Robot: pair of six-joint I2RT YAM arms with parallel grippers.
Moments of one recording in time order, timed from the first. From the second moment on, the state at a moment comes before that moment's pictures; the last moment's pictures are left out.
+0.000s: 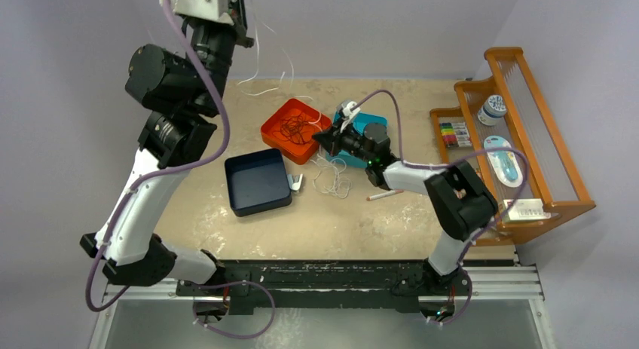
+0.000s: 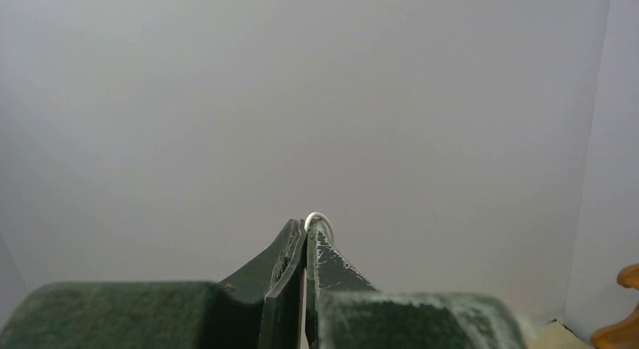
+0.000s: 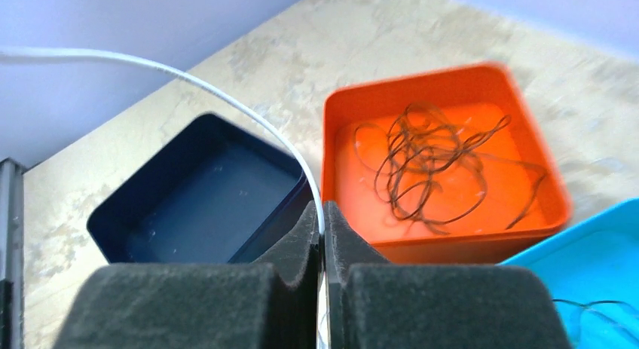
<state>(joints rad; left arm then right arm) -0.70 1.42 2.09 -0.05 -0.36 0.36 0.55 1.81 0.90 0.87 -0.42 0.27</state>
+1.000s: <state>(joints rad) -0.70 1.02 1.31 -0.27 -0.76 -0.17 0.55 1.06 0.97 0.24 -0.26 0.05</state>
